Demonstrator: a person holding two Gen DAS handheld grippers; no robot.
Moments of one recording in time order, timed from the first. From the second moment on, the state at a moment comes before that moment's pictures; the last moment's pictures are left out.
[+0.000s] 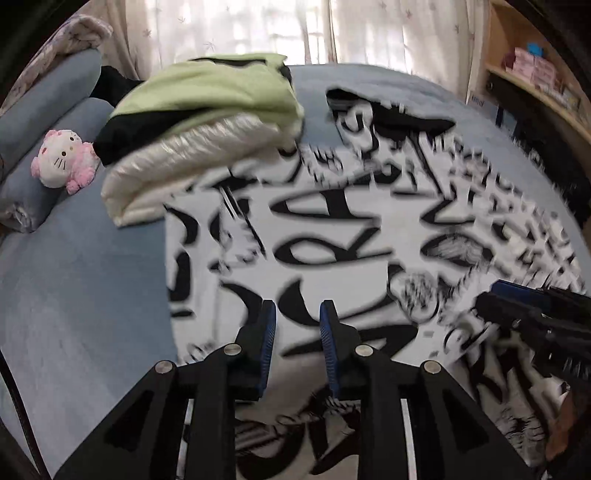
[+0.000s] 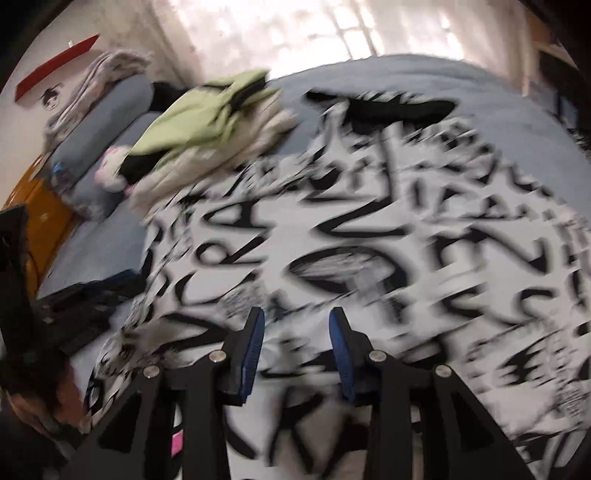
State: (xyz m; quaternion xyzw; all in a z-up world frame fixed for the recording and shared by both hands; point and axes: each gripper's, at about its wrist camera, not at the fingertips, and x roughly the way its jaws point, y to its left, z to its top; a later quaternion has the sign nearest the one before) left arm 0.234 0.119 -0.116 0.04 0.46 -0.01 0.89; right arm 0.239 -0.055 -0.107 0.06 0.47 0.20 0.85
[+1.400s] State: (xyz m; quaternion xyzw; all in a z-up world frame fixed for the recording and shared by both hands) left arm 0.191 0.167 -0.127 0.02 0.49 0.04 0.87; right arm 0.212 -0.134 -0.125 0.13 0.49 0.12 0.85
